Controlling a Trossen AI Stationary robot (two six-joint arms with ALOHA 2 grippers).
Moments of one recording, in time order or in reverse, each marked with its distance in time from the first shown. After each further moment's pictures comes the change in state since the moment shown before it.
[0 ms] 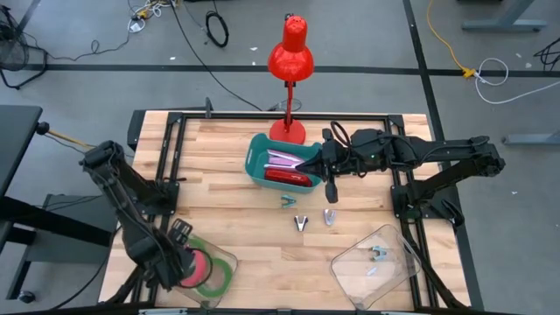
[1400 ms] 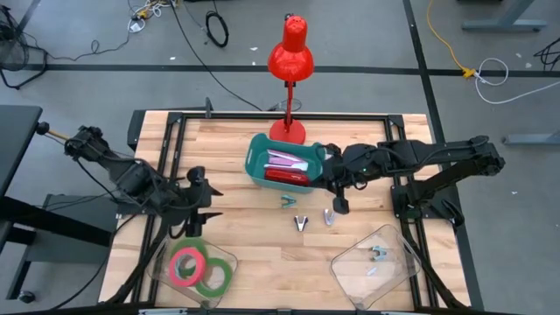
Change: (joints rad) left arm 0.386 -0.373 0.000 0.327 -0.589 0.081; right arm 0.049 0.001 -0.001 -0.316 -0.015 -0.002
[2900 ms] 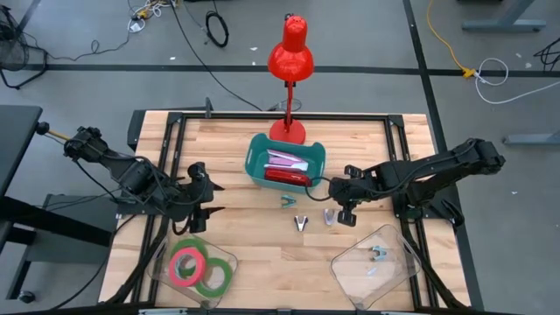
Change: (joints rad) left arm 0.040 0.000 0.000 0.005 -0.032 -0.009; right arm 0.078 -0.003 -0.329 -0.220 0.116 0.340
